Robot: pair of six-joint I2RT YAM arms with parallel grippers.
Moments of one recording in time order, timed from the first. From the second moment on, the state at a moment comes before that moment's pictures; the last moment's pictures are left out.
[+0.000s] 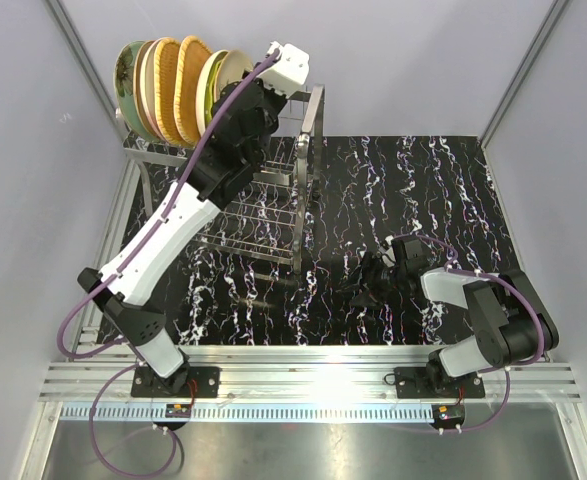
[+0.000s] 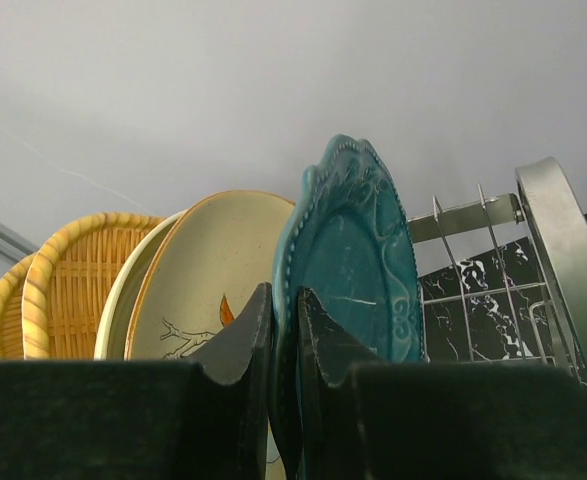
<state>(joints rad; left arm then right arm) -0.71 1.66 2.01 -0.27 -0.62 0.55 0.30 1.47 0.47 0.04 -0.66 0.91</state>
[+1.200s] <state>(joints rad) -0.71 1.61 2.01 -0.31 -0.68 0.46 0.30 1.48 0.48 0.04 -0.67 0.90</state>
